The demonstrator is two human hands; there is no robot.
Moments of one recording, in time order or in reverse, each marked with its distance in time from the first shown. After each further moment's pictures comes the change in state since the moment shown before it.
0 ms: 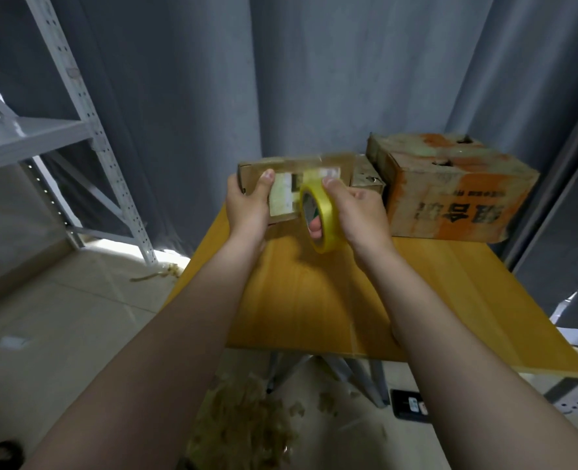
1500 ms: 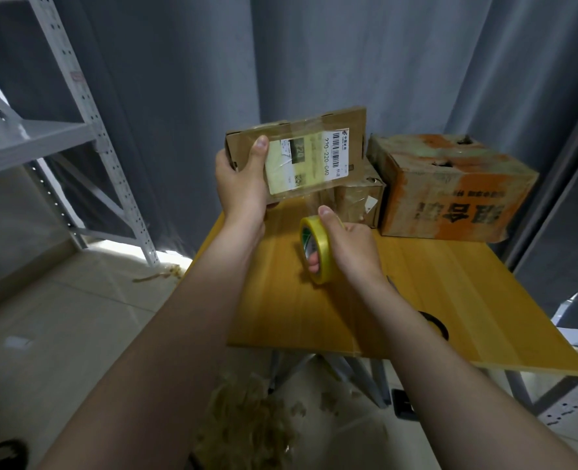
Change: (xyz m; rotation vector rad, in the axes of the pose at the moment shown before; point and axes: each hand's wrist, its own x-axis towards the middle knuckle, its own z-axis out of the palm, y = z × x) left_hand -0.022 0.049 0.001 -0.059 0.012 0.086; right_hand -0.019 0.030 0.004 -0.093 0.020 0.130
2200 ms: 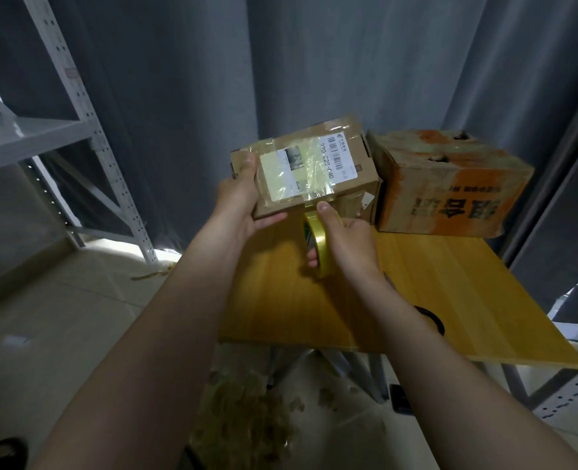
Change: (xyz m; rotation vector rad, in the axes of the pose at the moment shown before) left_hand -0.005 0.008 -0.009 0.092 -0.122 -0.501; right_hand 0.004 0.007 -0.001 0.002 0.049 -0.028
